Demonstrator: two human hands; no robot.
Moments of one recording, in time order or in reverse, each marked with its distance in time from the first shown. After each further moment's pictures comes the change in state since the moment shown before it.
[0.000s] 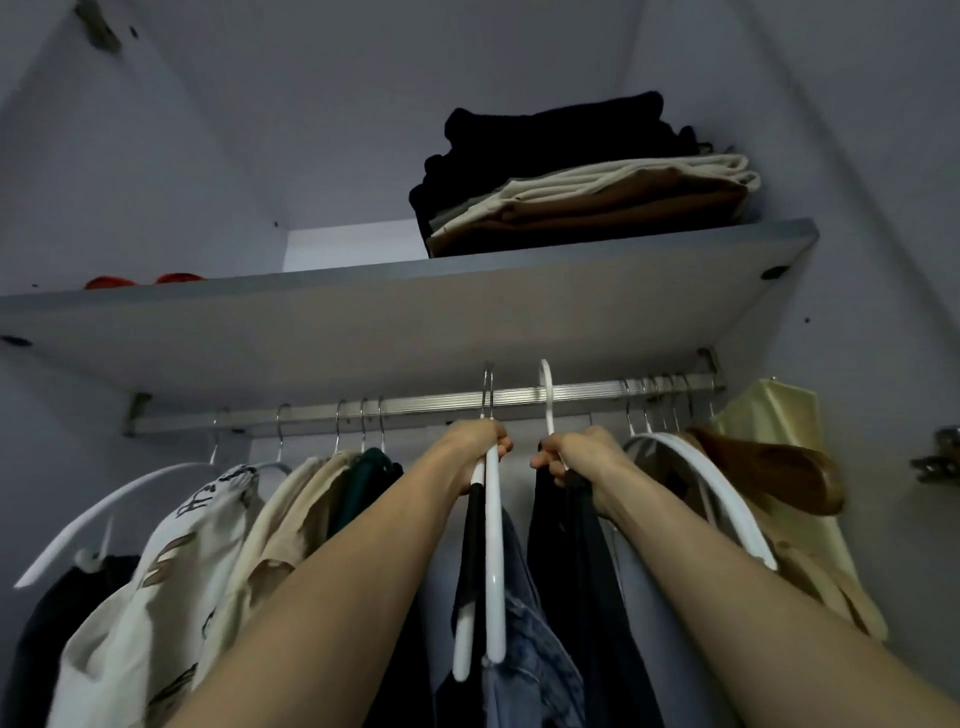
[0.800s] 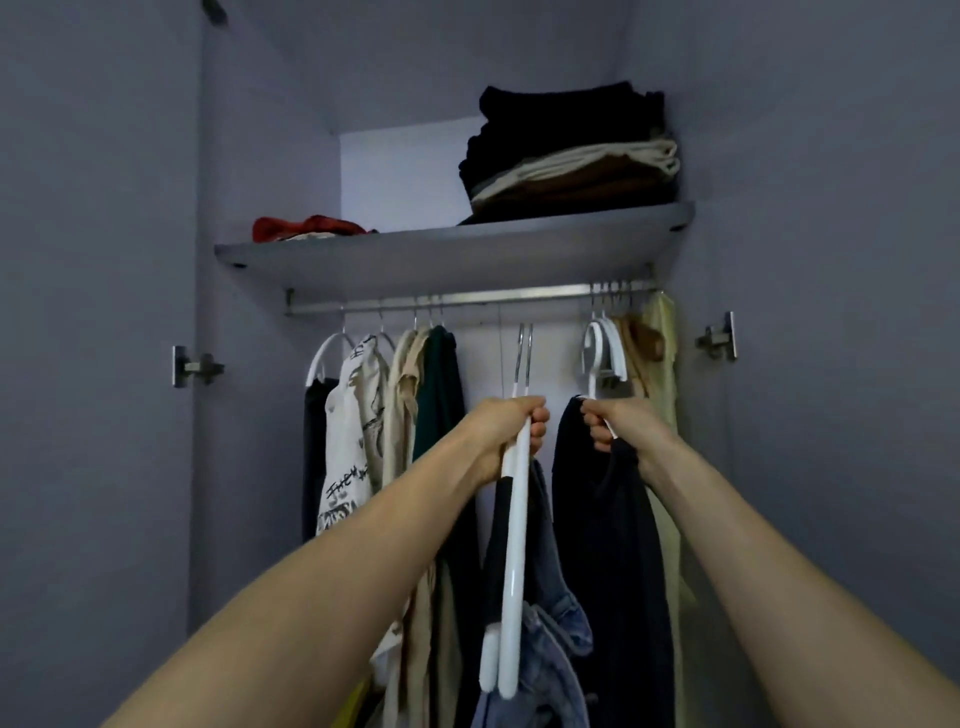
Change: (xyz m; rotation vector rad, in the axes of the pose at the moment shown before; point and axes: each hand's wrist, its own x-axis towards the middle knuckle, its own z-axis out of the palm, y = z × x) left_hand -0.407 0.037 -0.010 -0.321 -0.234 -0.269; right_hand -0.335 -0.061 -0.082 0.196 -0.075 0.252
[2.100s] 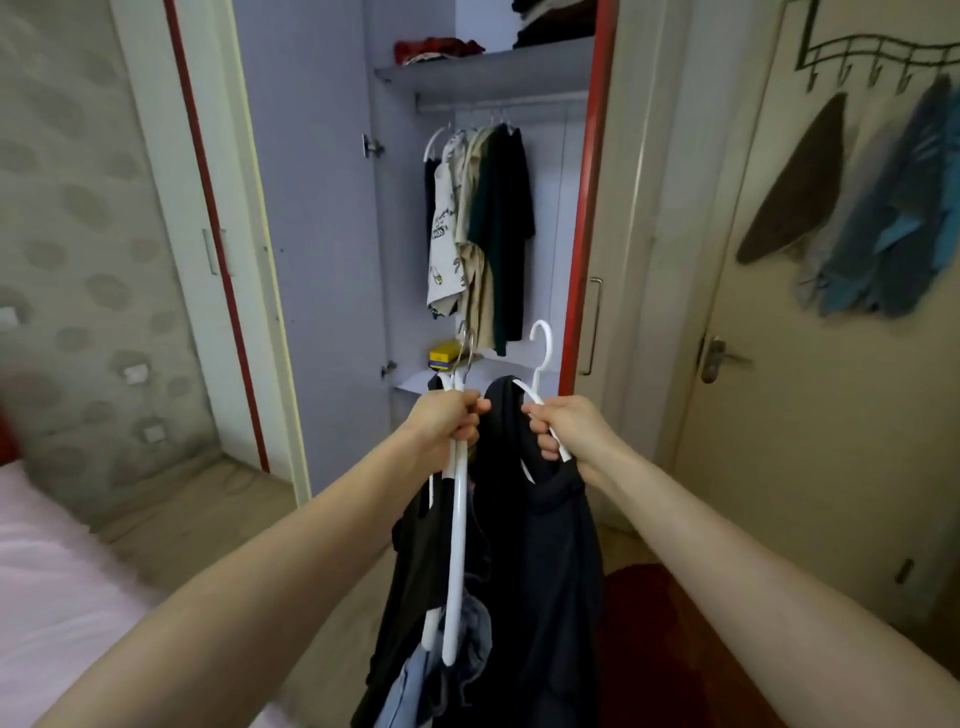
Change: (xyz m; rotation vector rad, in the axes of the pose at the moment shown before) left_hand -0.595 -0.173 0.368 -0.125 0.646 -0.227; right_hand -0.642 -0.050 -0.297 -0.144 -0.444 0.421
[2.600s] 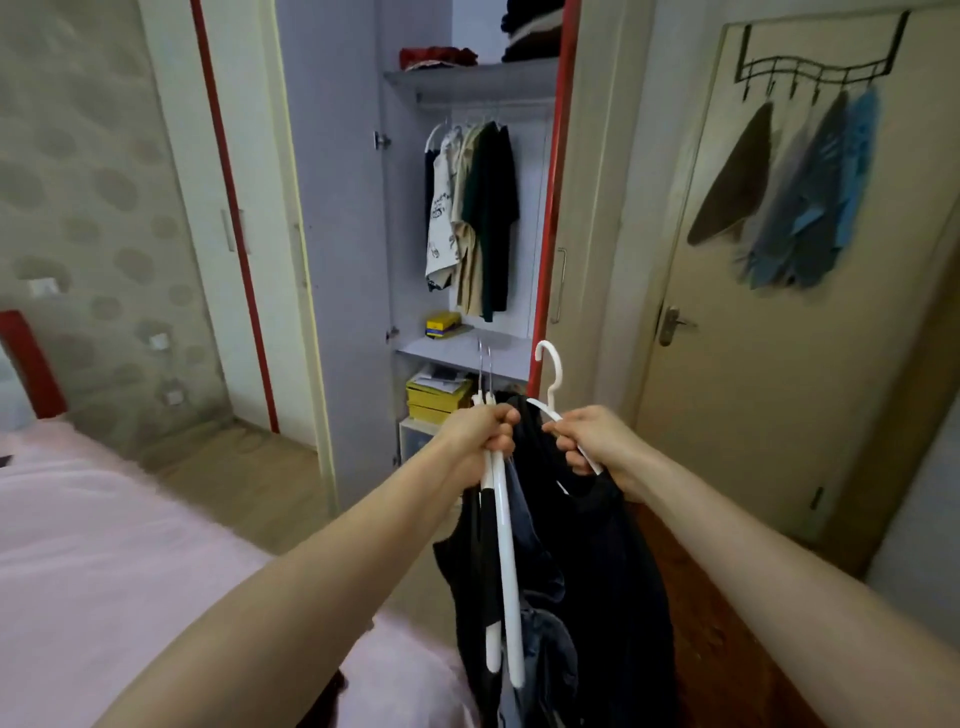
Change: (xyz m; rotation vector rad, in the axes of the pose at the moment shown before) left_hand -0.272 -0.064 0.025 -0.162 -0.100 -0.157; right_hand -0.275 0.013 -0.024 -0.226 -0.022 0.092
